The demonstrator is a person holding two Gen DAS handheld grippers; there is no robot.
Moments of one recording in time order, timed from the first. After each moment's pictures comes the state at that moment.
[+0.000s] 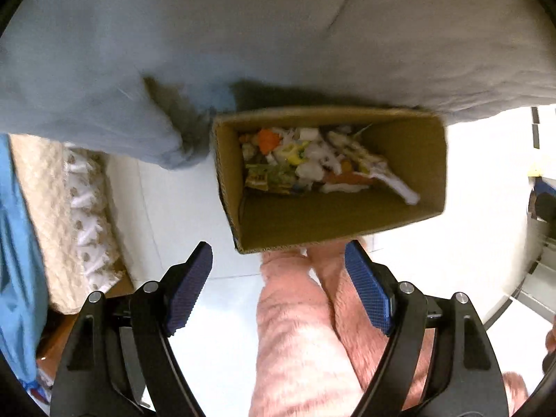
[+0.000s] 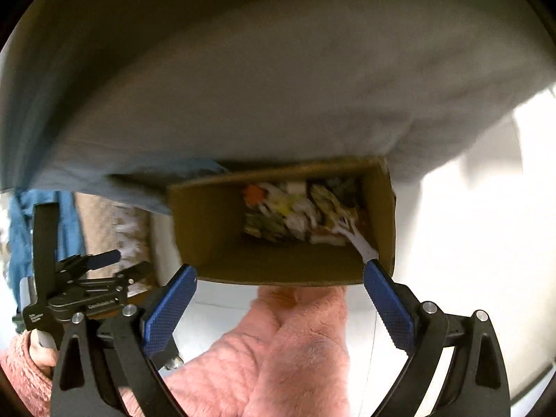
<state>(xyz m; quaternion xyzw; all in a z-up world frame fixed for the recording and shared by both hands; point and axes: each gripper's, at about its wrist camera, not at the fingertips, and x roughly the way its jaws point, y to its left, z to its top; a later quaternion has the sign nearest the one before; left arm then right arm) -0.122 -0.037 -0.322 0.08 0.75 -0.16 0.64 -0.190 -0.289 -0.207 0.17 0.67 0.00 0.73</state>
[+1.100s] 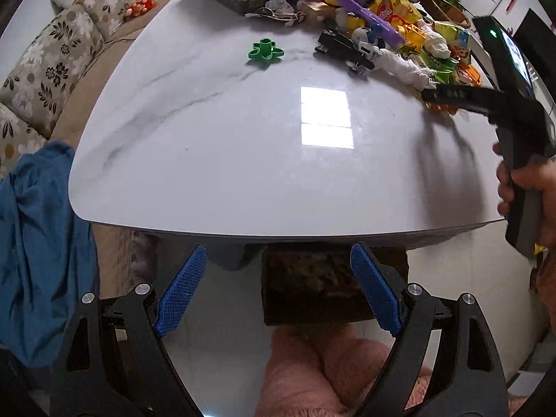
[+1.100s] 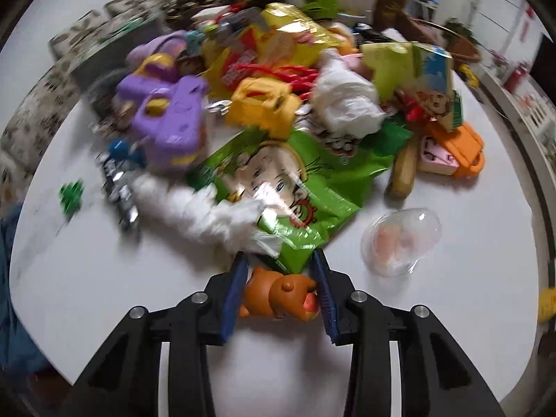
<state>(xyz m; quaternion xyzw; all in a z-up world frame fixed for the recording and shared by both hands) -0.074 -0.017 -0.108 0.03 0.59 -0.10 0.80 0.018 -0.274 -0.087 0.03 0.53 -0.02 0.84</state>
